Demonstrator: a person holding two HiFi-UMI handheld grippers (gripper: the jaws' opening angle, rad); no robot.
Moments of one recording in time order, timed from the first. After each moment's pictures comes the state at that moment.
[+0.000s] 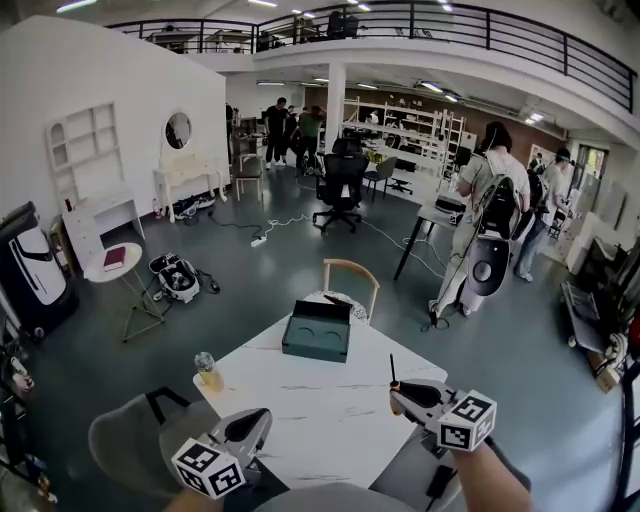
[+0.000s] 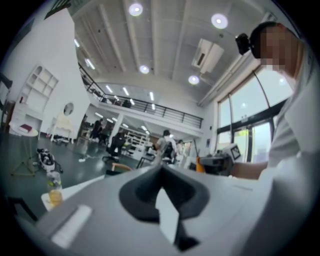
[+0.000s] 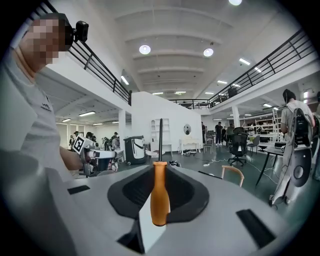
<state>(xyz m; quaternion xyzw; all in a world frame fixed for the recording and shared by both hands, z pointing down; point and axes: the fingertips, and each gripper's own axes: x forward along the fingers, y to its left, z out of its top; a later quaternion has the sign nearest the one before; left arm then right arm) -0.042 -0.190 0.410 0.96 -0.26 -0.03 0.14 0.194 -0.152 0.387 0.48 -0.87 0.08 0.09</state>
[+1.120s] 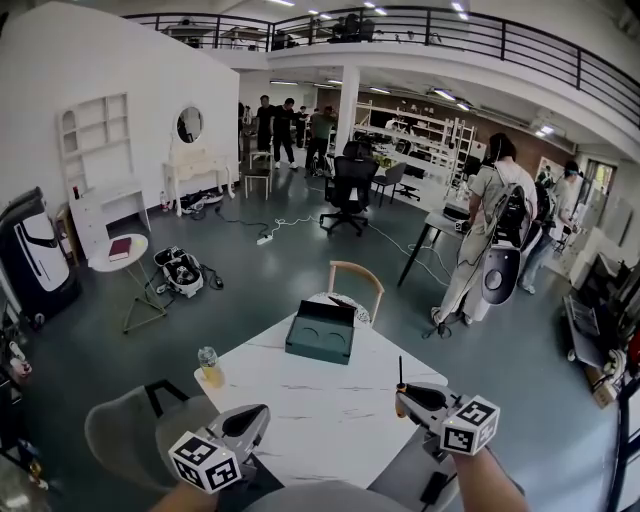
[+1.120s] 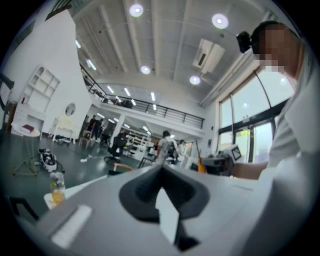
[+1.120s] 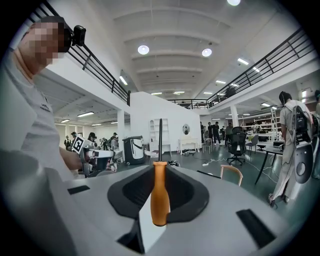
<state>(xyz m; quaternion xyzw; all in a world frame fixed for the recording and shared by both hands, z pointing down) -0.053 -0.195 0.409 0.95 -0.27 -0.03 0.14 0.198 -0.154 0.388 0.48 -0.87 0.08 0.09</state>
